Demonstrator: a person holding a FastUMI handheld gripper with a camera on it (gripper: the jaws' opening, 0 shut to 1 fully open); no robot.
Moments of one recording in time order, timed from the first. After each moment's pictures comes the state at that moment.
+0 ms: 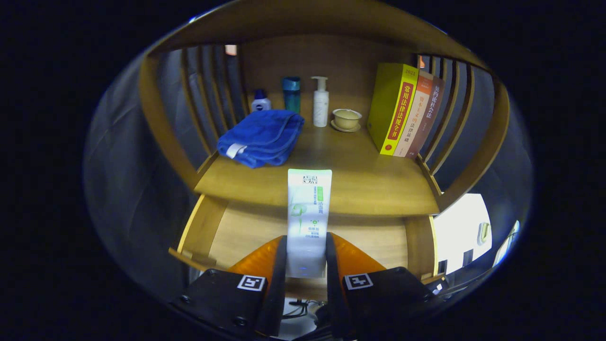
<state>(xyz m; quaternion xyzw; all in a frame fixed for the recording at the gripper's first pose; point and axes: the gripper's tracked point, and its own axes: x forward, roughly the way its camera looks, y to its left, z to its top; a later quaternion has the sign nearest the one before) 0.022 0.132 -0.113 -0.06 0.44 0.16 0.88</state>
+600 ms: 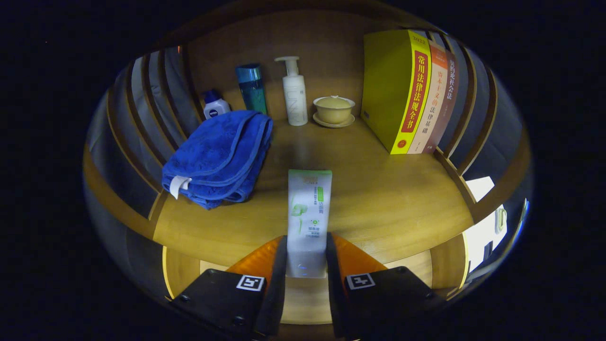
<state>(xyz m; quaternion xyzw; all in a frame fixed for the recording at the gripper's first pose) 0.094 0.148 -0.196 -0.04 0.46 0.11 0.88</state>
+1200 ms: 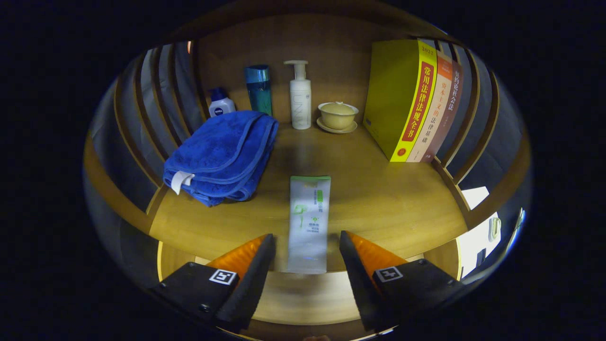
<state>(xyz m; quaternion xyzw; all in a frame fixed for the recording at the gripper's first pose) 0.087 0.151 -0.170 -0.06 0.43 0.12 0.89</state>
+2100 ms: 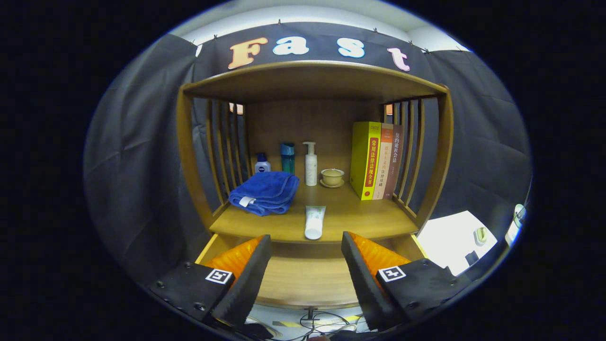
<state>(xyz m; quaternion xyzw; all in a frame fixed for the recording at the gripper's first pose) -0.084 0.123 0.007 -0.02 0.21 0.15 0.96</state>
